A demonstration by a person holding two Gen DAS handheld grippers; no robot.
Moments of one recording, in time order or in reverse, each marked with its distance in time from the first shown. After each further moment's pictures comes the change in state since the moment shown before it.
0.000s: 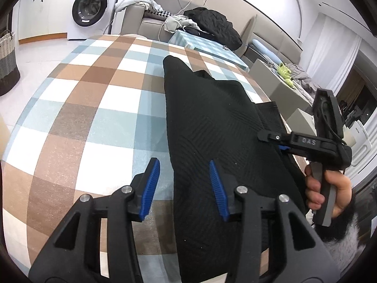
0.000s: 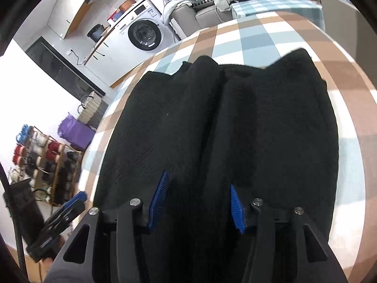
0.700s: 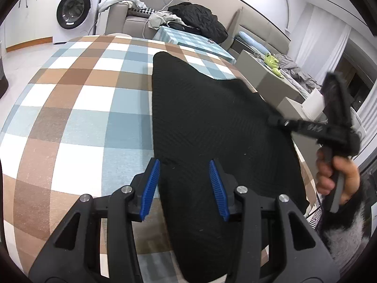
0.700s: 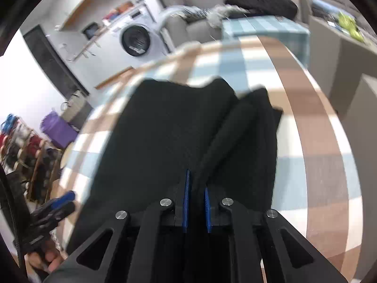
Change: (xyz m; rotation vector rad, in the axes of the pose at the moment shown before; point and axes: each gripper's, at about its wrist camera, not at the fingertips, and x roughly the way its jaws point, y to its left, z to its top) left arm 0.008 -0.037 -0.004 0.072 0.028 -0.057; right arm -0.060 -0.008 0.002 -0.098 -0.089 -0.115
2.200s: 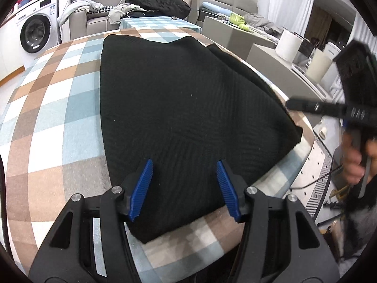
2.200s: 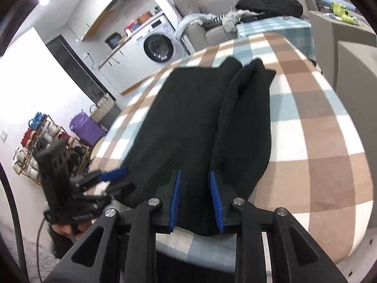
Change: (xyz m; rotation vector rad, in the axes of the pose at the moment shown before) left arm -0.002 -0.058 -0.064 0.289 0.125 -0.034; right arm -0.070 0.004 -0.104 0.043 -0.047 0.147
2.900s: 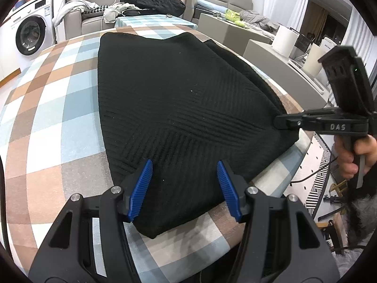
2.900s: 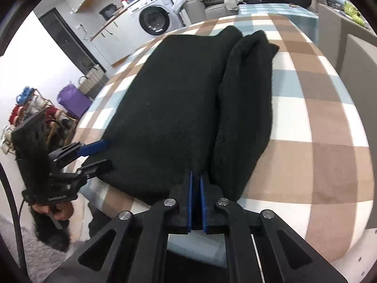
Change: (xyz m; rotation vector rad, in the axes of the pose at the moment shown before) left arm 0.002 0.007 -0.002 0.020 0.017 -0.021; right arm 0.033 -0.001 -0.014 -0.070 0.172 -0.080
